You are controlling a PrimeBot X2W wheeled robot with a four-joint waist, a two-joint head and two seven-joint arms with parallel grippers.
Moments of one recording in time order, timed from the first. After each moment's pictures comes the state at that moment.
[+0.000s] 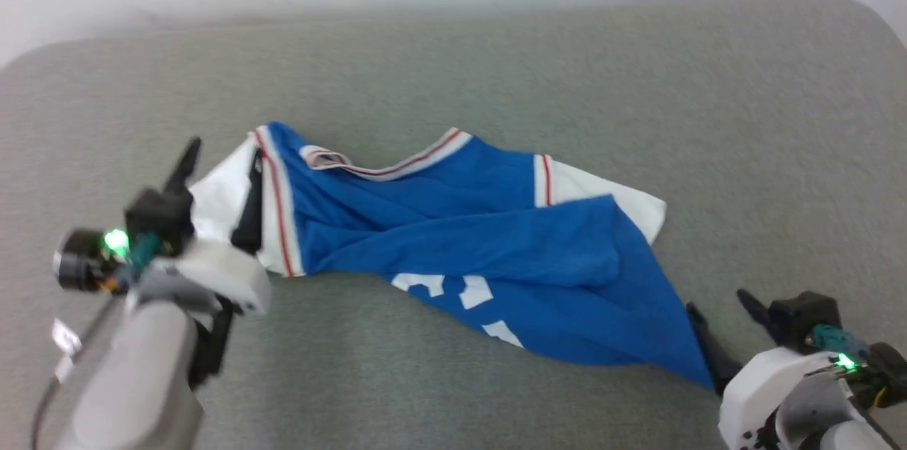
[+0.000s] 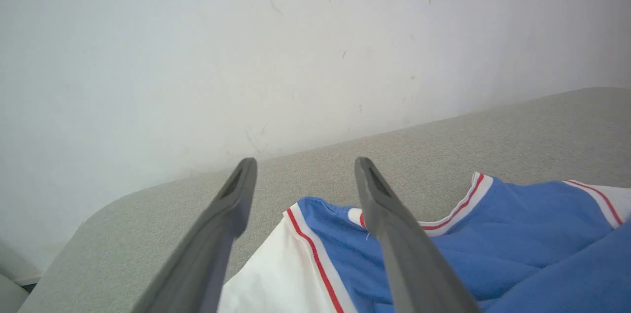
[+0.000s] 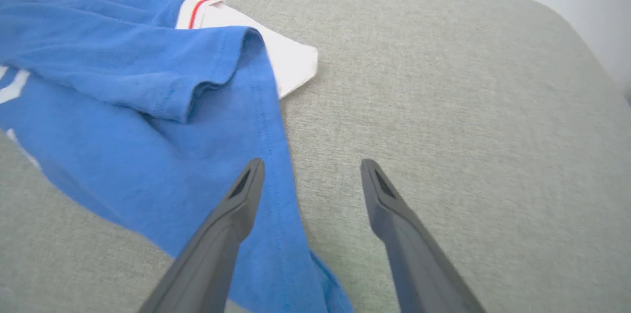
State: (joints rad) left arm -0.44 0.42 -0.32 0.38 -0.34 0.08 -0.22; right arm -0.01 -0.22 0.06 0.14 0.15 0.13 0.13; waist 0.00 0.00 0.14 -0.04
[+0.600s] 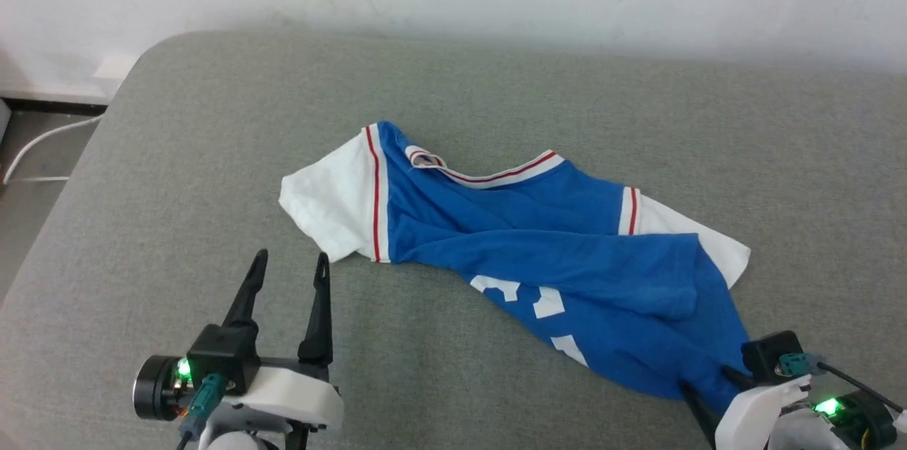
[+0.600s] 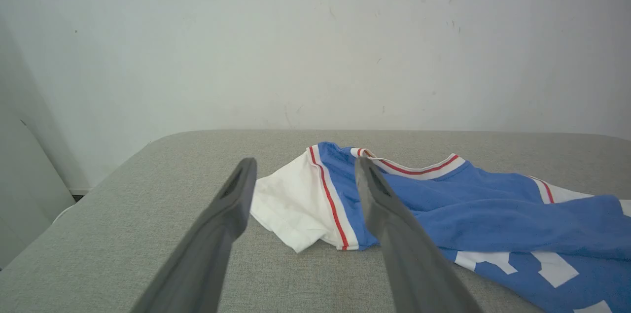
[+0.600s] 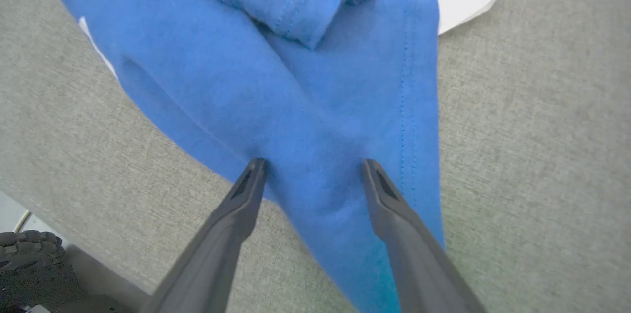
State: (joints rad) left arm -0.05 0.27 -0.31 0.05 -0.29 0.20 -0.26; right arm 0.00 -0.32 0.21 0.26 0.28 0.13 0.27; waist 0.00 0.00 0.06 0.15
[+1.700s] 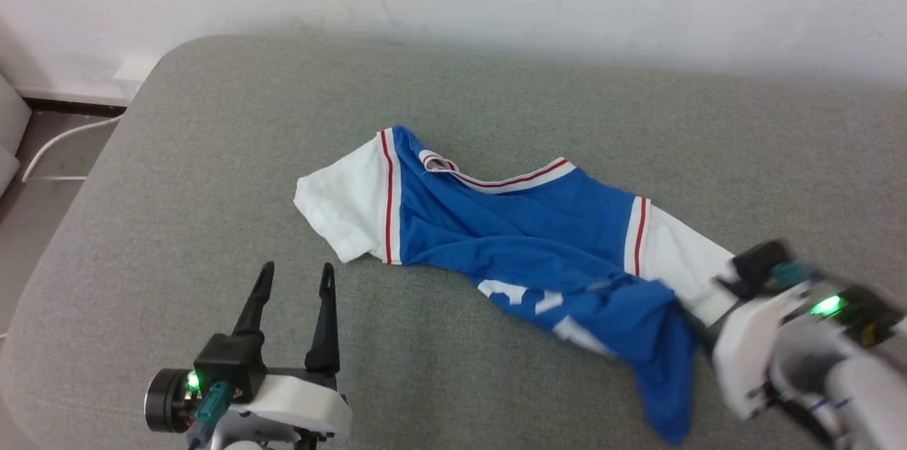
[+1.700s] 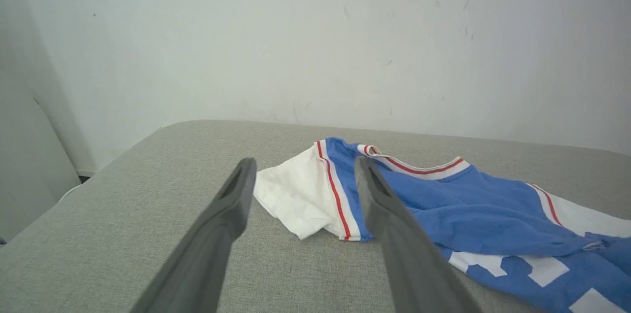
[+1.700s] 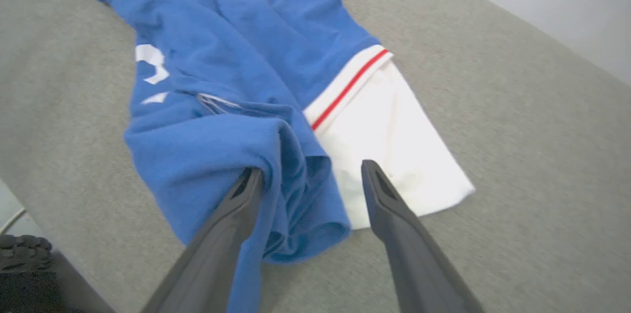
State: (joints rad) left arm -0.02 0.18 -0.23 0.08 -0.25 0.15 -0.26; right arm -0.19 -0.41 0.37 0.18 0.37 0.13 0.36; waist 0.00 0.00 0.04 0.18
